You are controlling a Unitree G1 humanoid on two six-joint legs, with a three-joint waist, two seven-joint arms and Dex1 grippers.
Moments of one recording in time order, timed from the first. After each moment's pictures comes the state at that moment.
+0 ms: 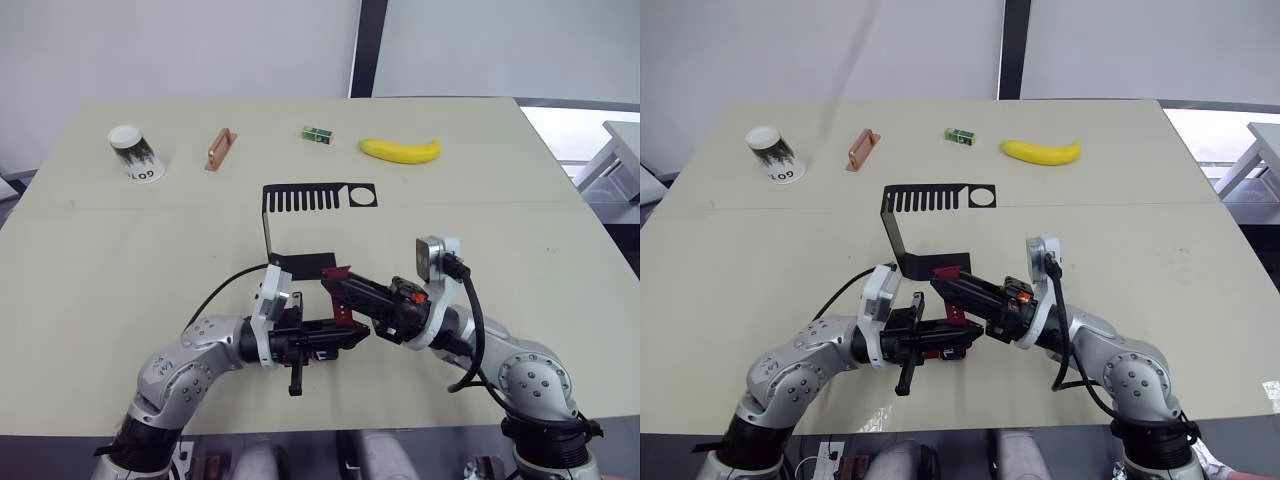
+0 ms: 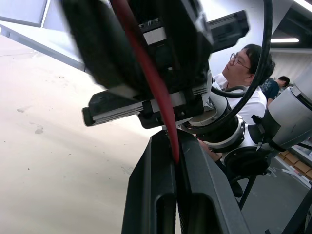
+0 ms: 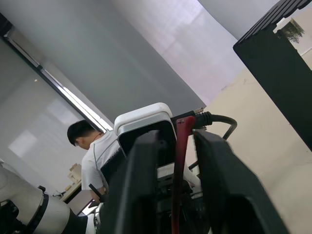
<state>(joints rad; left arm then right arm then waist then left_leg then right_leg) -0.20 0.41 -0.16 -0.42 -0.79 0.63 -0.88 -0.24 -0.37 0.02 -0.47 1.30 0.81 0.53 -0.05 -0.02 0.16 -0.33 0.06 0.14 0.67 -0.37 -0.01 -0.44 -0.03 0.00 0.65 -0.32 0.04</state>
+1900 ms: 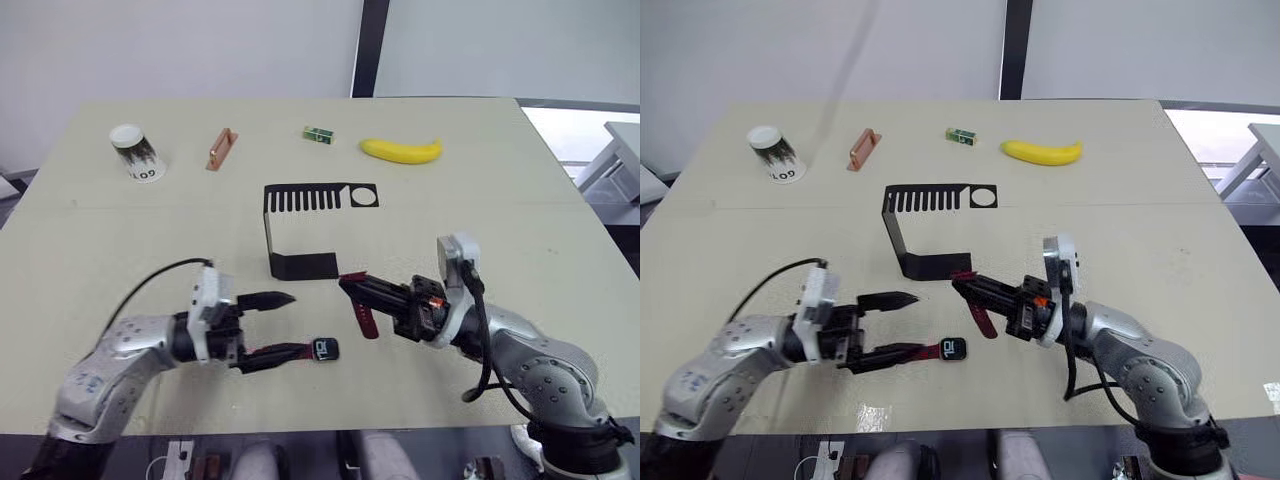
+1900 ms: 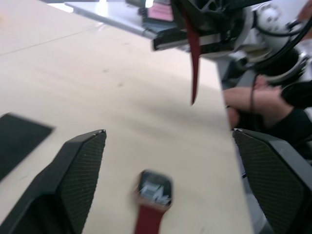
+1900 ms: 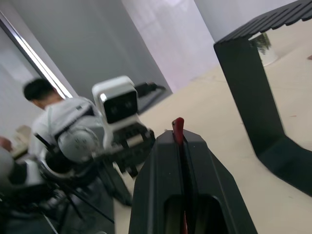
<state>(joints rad) -0.02 0.73 0.12 -0.39 -0.65 0.42 -0.99 -0.16 -0.55 -0.02 -0.55 0.99 0.65 0.72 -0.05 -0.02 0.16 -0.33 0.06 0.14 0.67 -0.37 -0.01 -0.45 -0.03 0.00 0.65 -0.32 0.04</state>
